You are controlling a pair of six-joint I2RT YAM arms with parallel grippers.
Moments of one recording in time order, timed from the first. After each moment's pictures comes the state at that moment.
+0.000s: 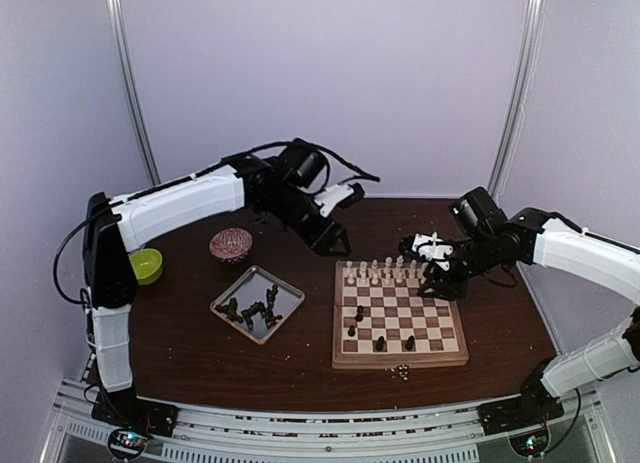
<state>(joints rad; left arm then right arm) -0.87 2.04 1.94 -0.83 0.30 0.07 0.58 1.27 0.99 -0.72 -0.21 -0.55</state>
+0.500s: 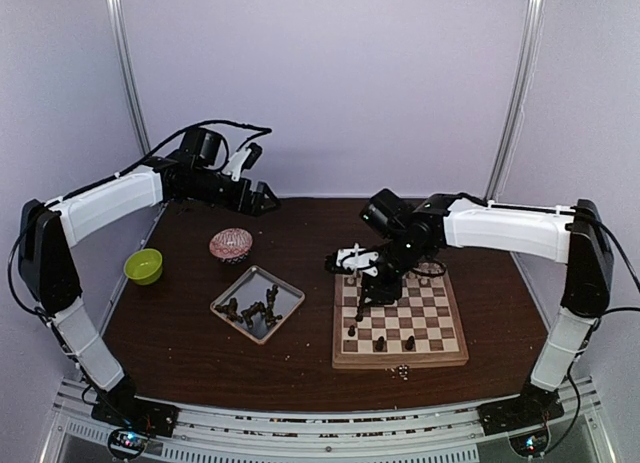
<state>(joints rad) -0.46 1.70 1.51 -0.48 0.37 -0.07 0.82 1.75 1.40 -0.80 -0.18 -0.57</state>
